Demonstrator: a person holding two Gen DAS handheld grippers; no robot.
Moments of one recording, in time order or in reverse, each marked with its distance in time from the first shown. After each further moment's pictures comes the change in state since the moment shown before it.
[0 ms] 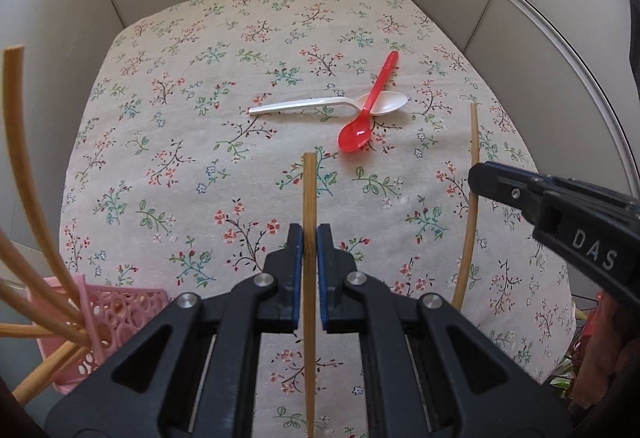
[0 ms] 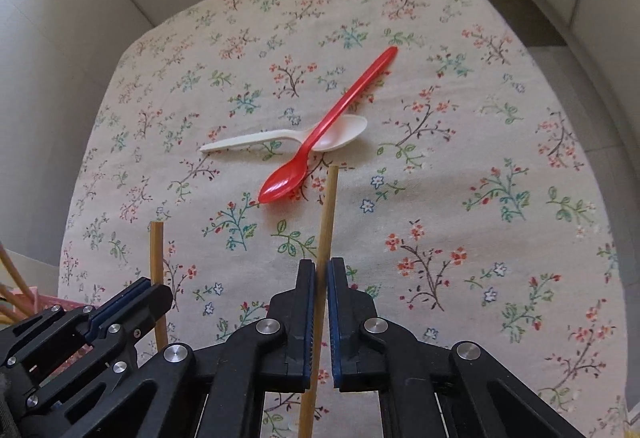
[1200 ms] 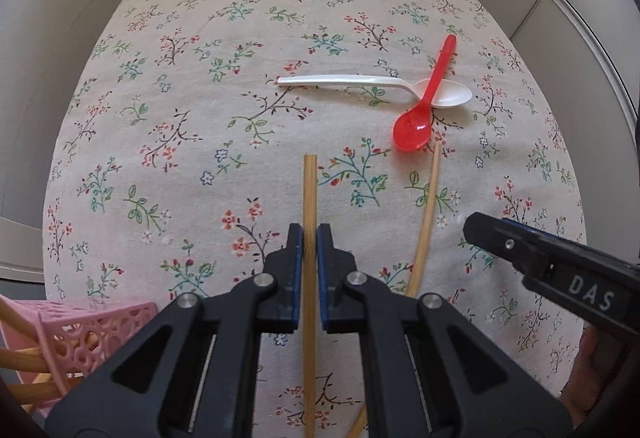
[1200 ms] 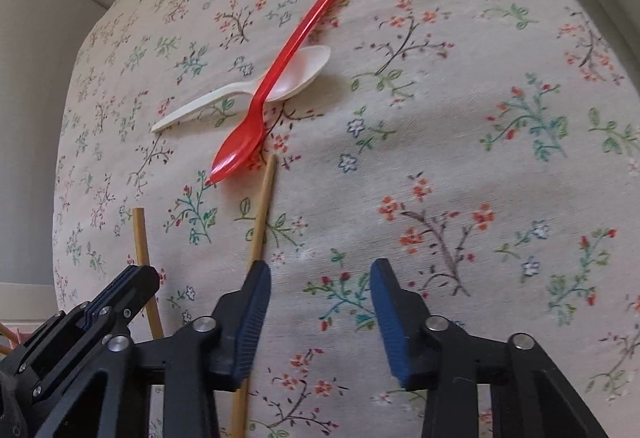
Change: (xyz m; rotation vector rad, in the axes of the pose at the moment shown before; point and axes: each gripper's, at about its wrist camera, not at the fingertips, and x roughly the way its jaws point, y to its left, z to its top) left arm 0.055 0.024 0.012 -0.123 0.120 0.044; right arm 0.068 -0.029 0.003 0.190 0.202 0.043
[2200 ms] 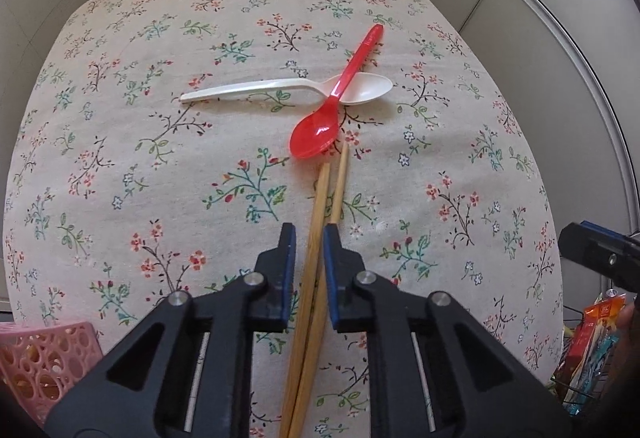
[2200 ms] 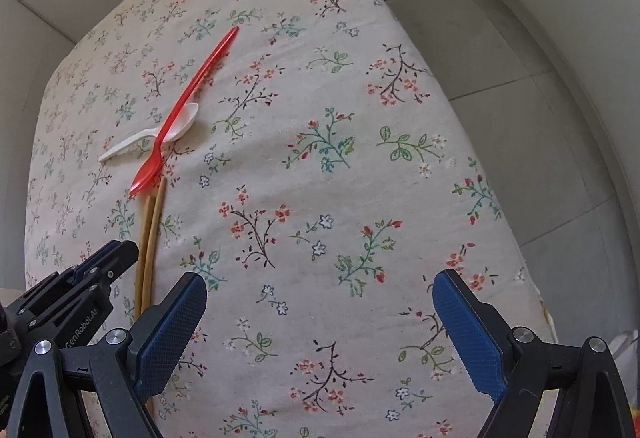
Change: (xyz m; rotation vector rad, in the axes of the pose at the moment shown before) left arm 0.008 -0.051 0.003 0.093 -0.014 -0.132; right arm -0.087 -0.075 -0.017 0.027 -0.093 -0.131
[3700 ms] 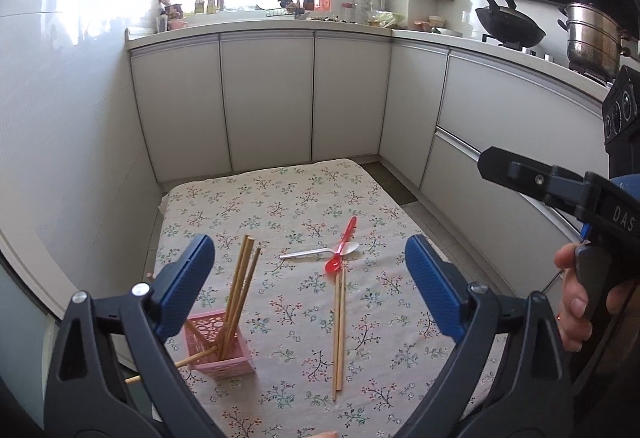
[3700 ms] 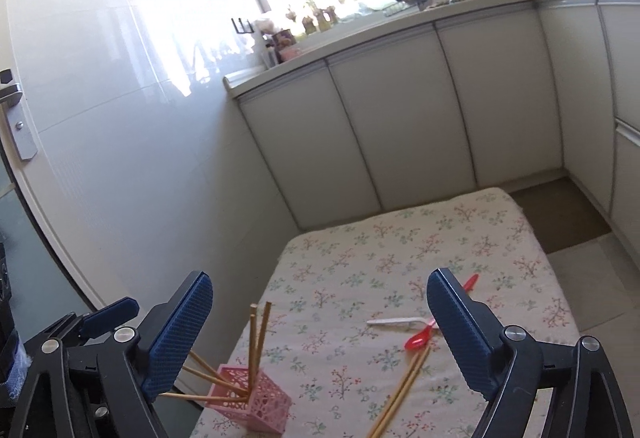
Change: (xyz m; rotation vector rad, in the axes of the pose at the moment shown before) left arm -0.292 0.028 -0.097 0.113 -0.664 0.025; right arm -0.220 0.112 -0.104 -0.302 -0.727 0.440
